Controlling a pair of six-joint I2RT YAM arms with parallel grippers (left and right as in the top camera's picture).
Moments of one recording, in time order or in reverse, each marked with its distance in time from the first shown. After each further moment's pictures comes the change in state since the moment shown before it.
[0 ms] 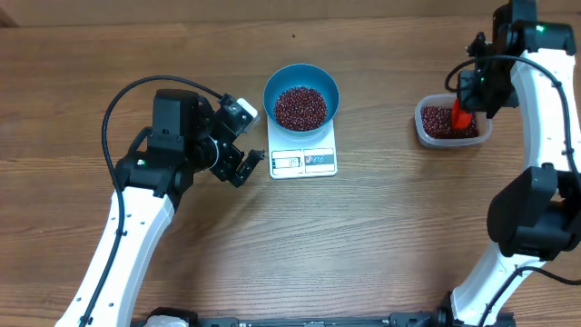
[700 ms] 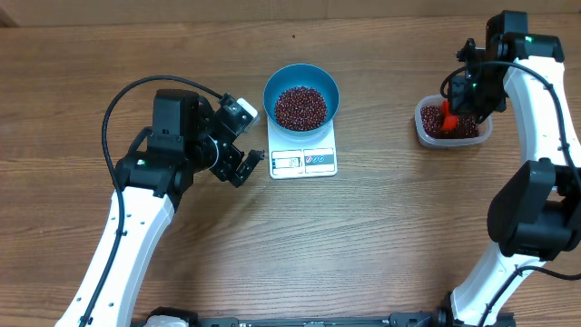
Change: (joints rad) left arm 0.000 0.000 0.000 0.000 0.000 0.000; right arm 0.000 0.001 -0.098 0.115 -0.114 -0.029
